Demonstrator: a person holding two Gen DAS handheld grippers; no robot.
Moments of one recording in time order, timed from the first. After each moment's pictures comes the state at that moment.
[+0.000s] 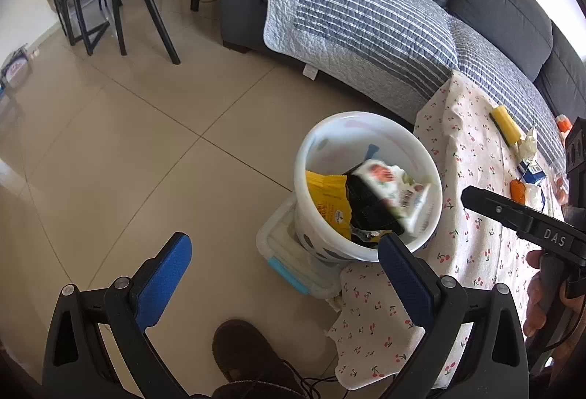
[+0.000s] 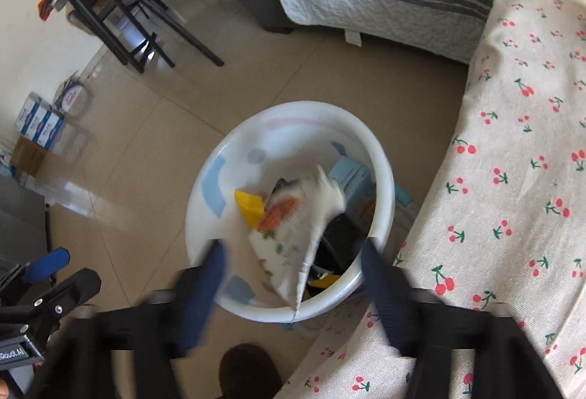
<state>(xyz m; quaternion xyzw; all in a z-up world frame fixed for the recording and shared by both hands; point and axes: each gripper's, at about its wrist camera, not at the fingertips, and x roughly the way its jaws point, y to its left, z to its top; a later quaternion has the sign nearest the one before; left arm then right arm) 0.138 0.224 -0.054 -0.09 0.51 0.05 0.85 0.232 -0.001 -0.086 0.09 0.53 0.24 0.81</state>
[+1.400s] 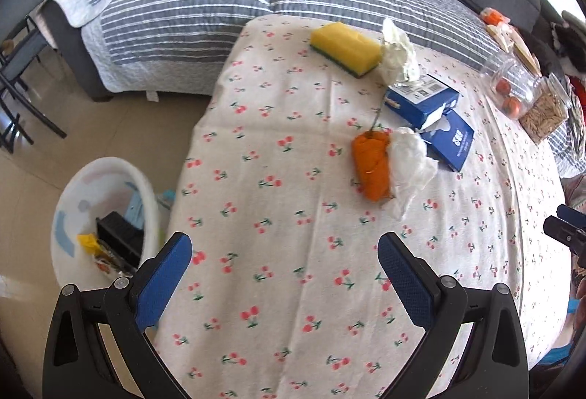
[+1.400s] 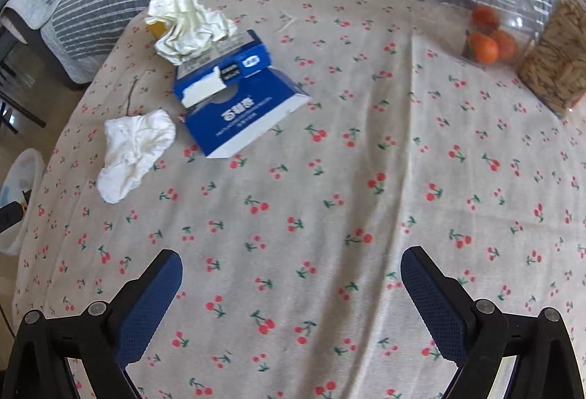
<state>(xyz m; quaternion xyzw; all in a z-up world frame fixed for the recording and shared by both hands) 0.206 -0.091 -0.063 0.04 0.52 -0.11 0.84 0.141 -0.361 -0.048 0.08 0.54 -0.03 0.84</state>
